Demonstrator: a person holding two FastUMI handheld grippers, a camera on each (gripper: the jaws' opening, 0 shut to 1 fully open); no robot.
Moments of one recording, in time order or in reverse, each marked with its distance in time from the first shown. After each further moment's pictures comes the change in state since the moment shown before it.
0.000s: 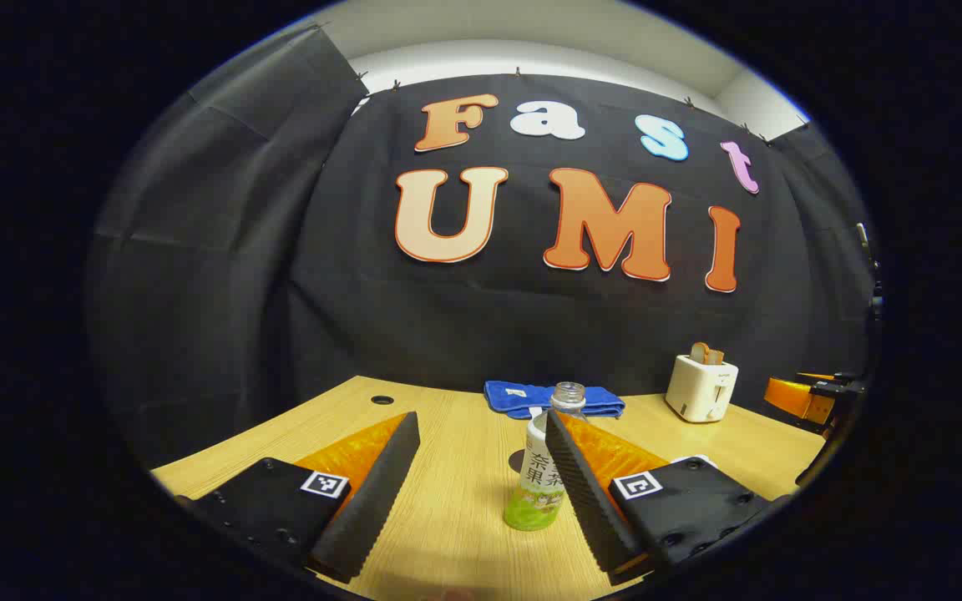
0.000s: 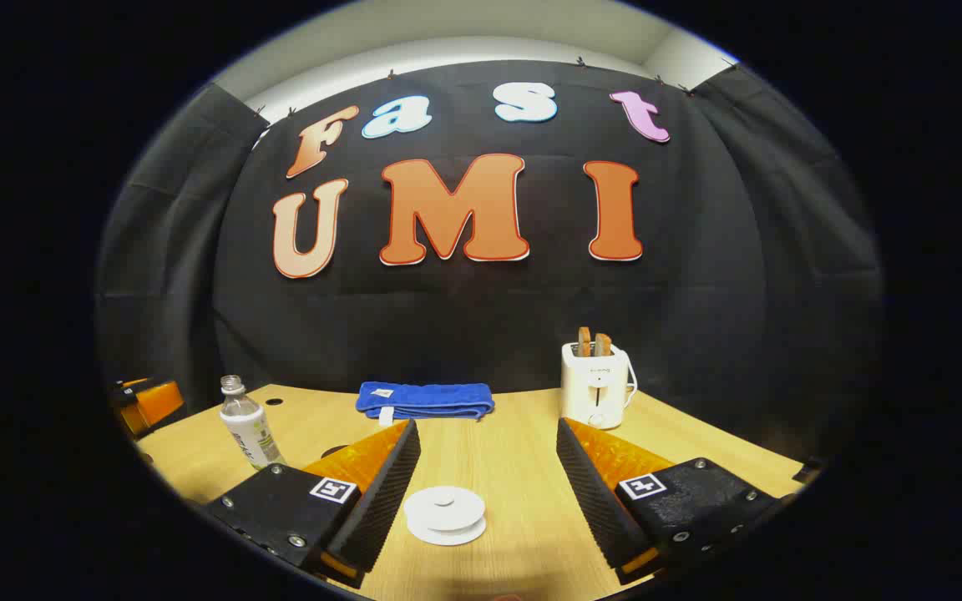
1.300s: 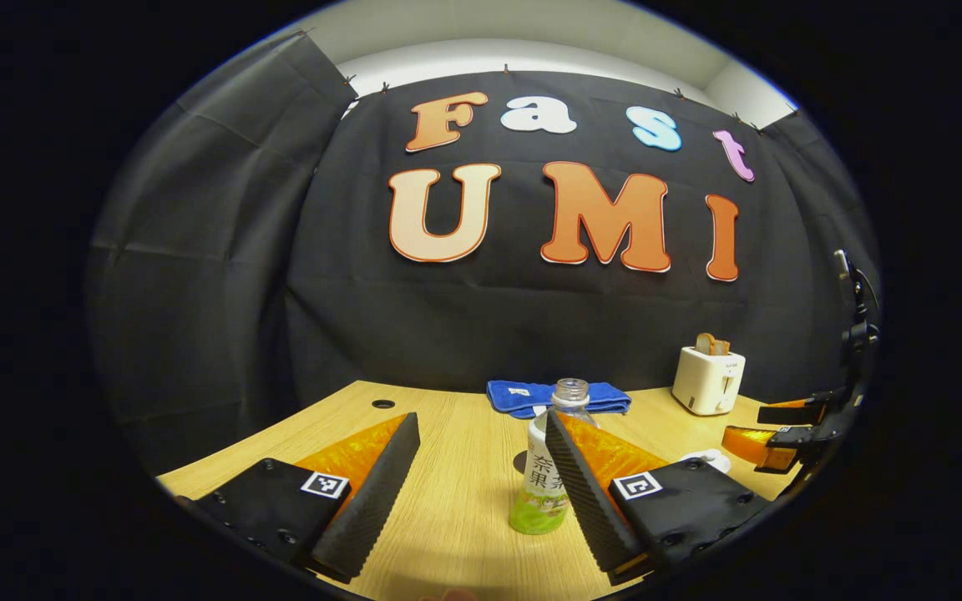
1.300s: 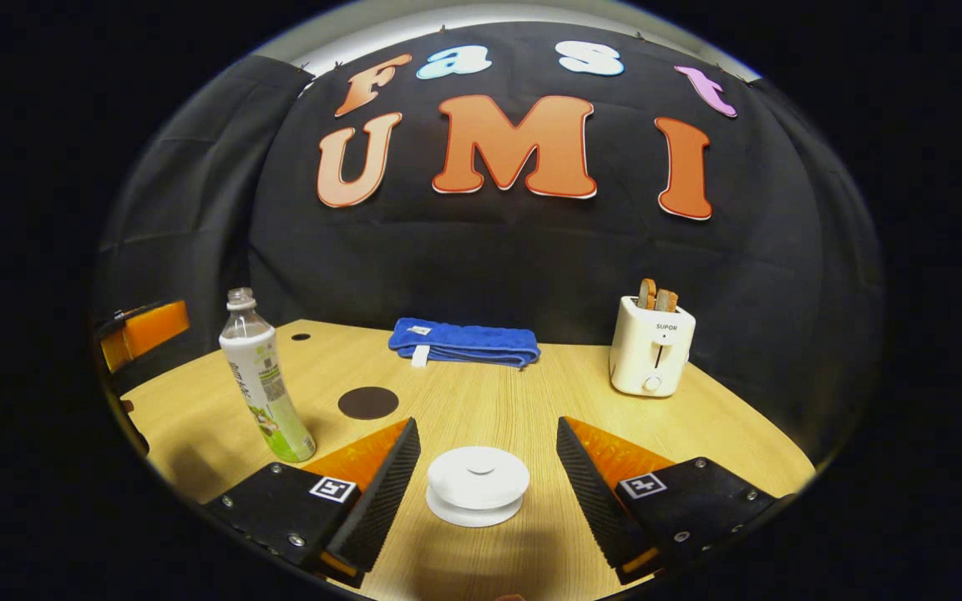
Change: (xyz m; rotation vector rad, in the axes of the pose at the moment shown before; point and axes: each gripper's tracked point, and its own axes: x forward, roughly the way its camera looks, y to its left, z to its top) left arm 0.010 -0.001 -0.005 0.037 0.012 0.007; right arm 0.034 0.037 -0.077 -0.147 0.204 0.150
